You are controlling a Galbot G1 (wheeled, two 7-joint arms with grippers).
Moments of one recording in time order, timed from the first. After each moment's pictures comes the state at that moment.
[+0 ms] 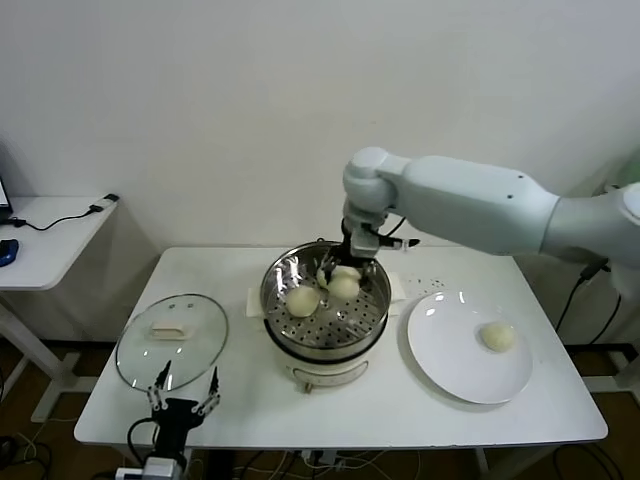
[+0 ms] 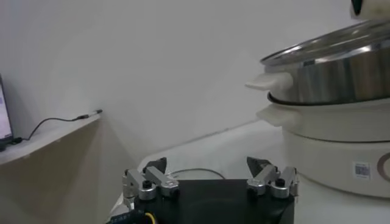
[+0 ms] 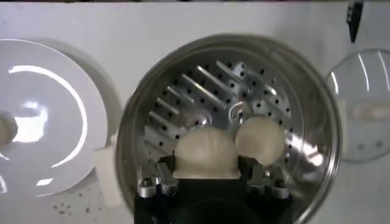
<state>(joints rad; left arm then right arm) 1.68 -1.53 -0.65 -1.93 0.22 -0.09 0.00 0.58 1.20 -1.28 1.30 -0.10 0.60 -1.19</state>
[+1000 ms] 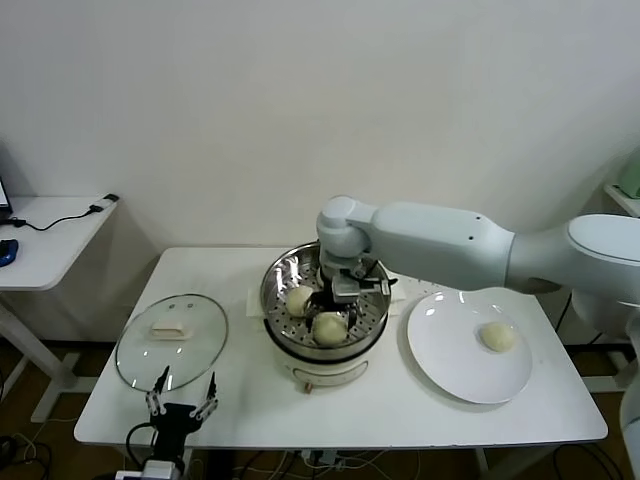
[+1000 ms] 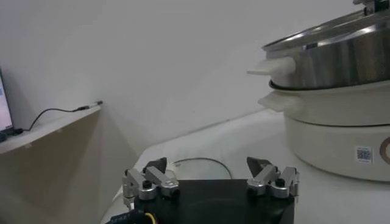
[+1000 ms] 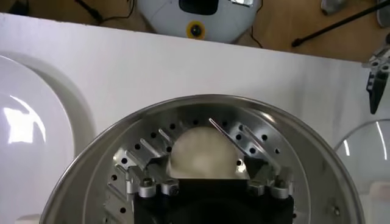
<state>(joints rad) 1.67 -1.52 -0.66 -1.90 0.22 -0.09 0.00 0.48 1.23 -1.27 1.32 -0.15 0.64 -1.20</state>
